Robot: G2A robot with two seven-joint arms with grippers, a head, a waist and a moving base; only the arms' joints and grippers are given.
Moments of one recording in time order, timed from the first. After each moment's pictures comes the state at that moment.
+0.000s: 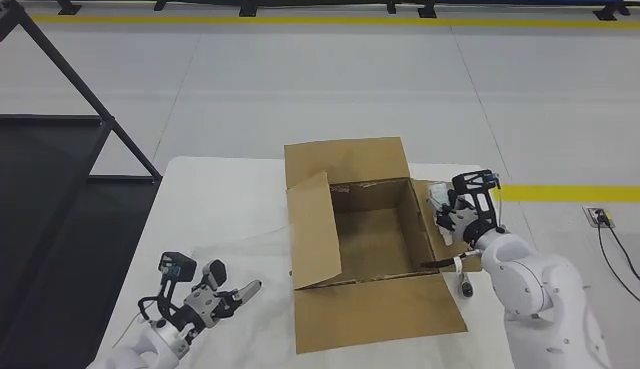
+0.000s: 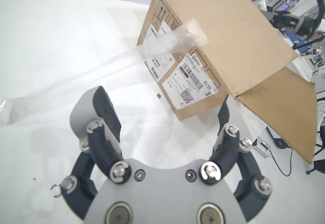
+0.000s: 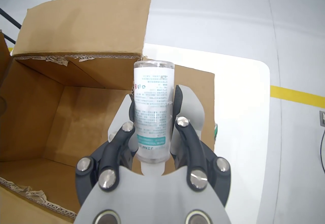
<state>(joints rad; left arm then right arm) 1.55 -1.08 -1.58 -1.91 0.70 -0.35 -0.37 -1.02 -1.32 1.55 -1.72 -1.13 -0.17 0.76</state>
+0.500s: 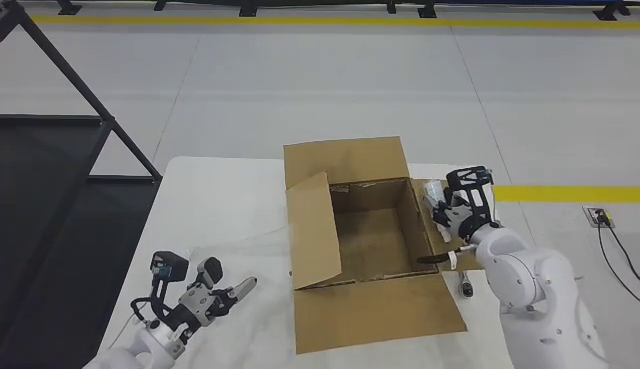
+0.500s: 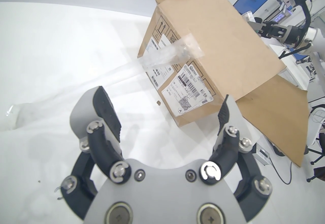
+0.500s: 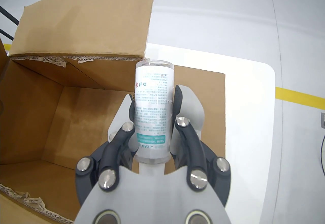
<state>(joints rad) 1.56 -1.08 -1.59 -1.92 0.68 -0.35 -0.35 -0.99 -1.31 1.52 -1.69 -1.15 -0.13 0.79</state>
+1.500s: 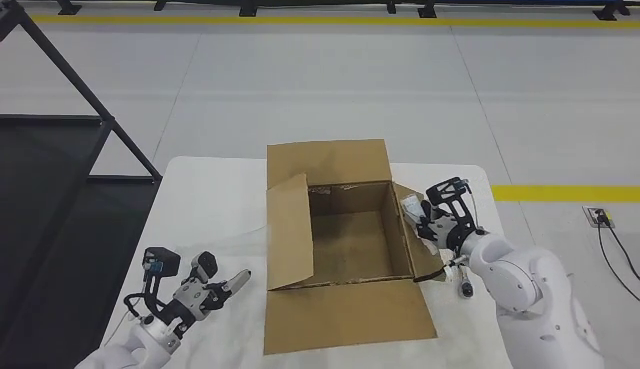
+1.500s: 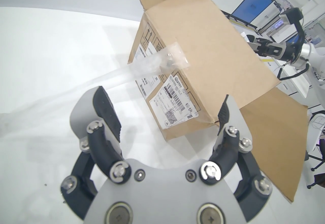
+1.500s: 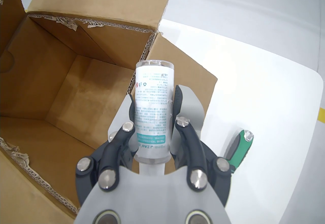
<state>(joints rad) 1.55 -1.08 -1.62 -1.92 0.65 -0.35 -0.33 -0.98 -1.28 1.47 -1.62 -1.02 -0.33 0.79</state>
